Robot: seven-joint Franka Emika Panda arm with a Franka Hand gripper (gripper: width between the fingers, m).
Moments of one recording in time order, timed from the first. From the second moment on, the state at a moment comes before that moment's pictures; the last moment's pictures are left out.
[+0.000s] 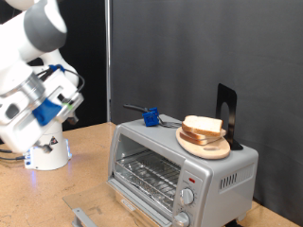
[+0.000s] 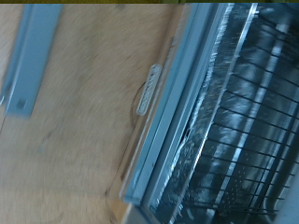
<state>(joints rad) -0.08 -0.15 -0.35 -2.30 0.53 2.00 -0.27</state>
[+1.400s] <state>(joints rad) 0.02 -0.46 -0.20 -2.35 0.58 1.95 -0.28</state>
